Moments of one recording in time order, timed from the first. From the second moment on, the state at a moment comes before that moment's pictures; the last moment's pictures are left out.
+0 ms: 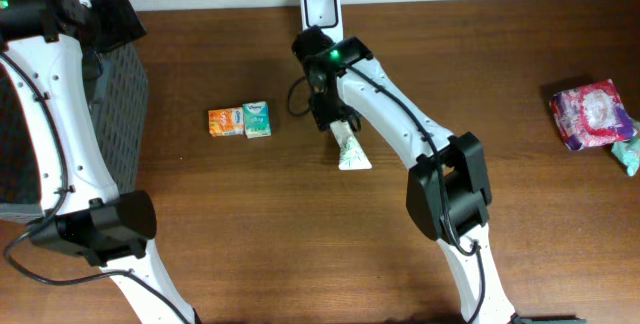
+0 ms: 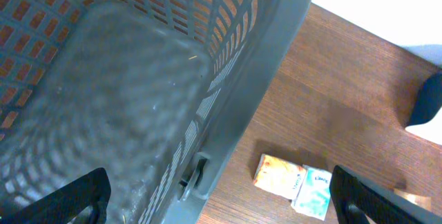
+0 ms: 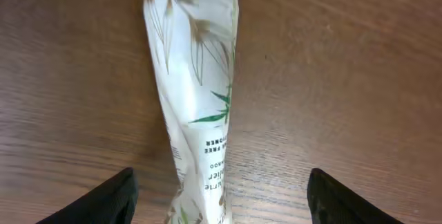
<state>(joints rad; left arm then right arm) 0.19 2.13 2.61 -1.51 -0.07 -0.27 0.54 2.35 2.15 -1.26 0.20 0.23</state>
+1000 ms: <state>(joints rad) 0.19 2.13 2.61 -1.51 -0.07 -0.27 0.45 2.29 1.88 -1.01 0.02 0.21</state>
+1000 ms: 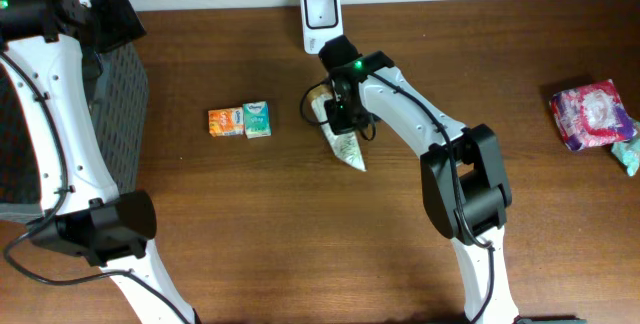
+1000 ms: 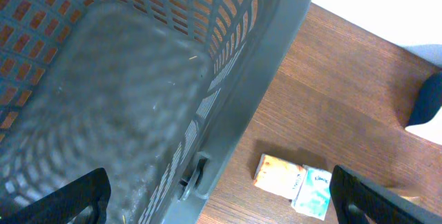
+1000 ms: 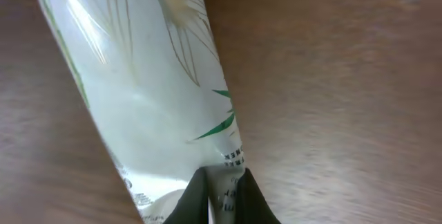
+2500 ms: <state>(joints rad) 0.19 2.13 2.61 -1.51 -0.07 -0.27 0.41 2.35 1.93 -1.08 -0.08 -0.10</state>
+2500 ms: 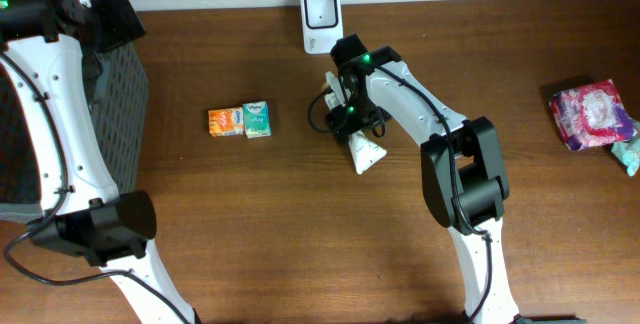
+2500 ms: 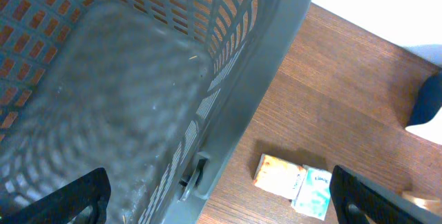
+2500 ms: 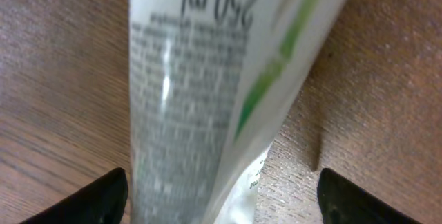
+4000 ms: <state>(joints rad) 0.19 2.13 2.61 -1.51 -0.07 -0.27 0.18 2.38 2.12 -0.85 -1.08 -0.08</state>
